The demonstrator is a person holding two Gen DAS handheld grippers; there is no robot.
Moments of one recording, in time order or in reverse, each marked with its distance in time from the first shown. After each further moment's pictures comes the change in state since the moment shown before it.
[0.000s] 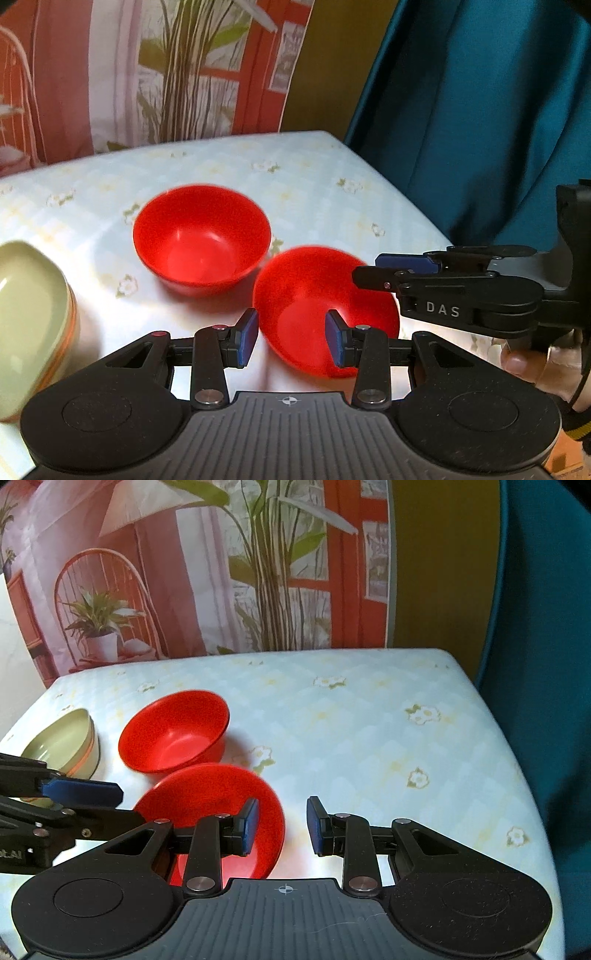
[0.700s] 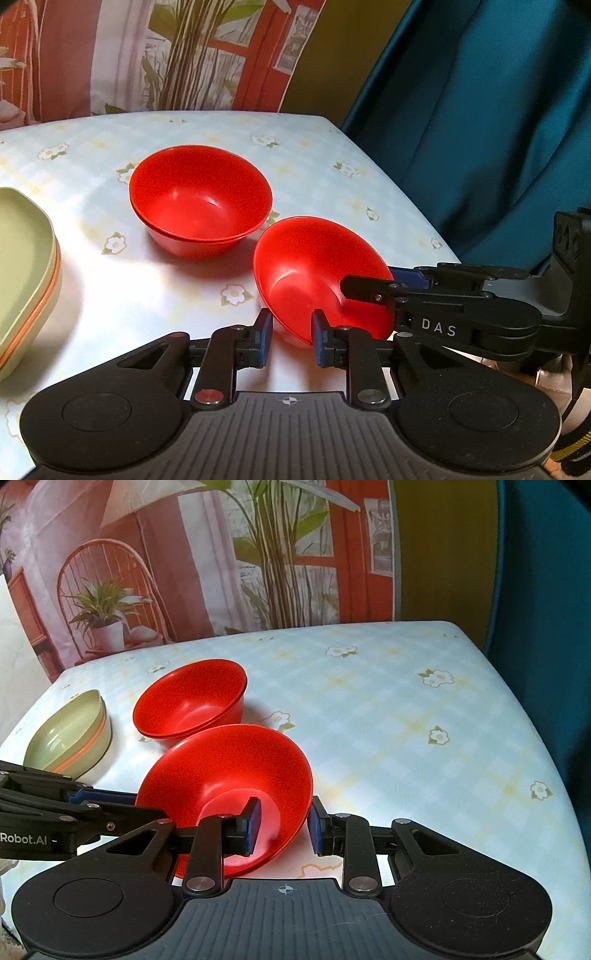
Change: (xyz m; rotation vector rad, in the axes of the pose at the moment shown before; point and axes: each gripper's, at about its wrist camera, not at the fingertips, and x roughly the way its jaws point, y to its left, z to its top) left arm 0.009 0.015 -0.014 -0.079 0.022 -0.076; right arm 0.003 0.011 -0.022 0.034 0.035 0.024
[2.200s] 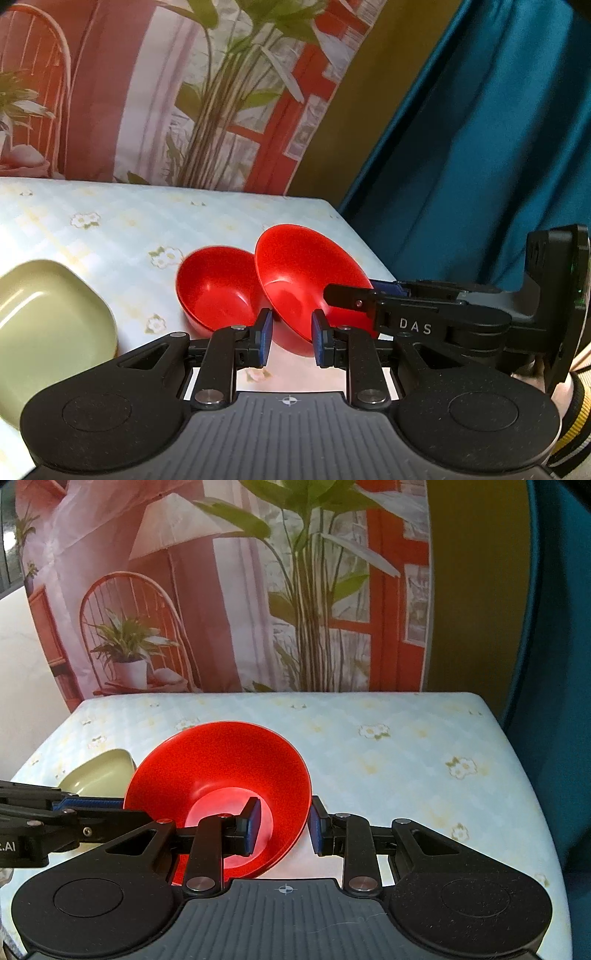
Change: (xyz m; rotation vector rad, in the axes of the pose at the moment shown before) left arm -0.057 0.025 0.027 -0.047 -0.212 -0.029; right arm -0.013 0.034 0.062 -0.066 -0.105 0.030
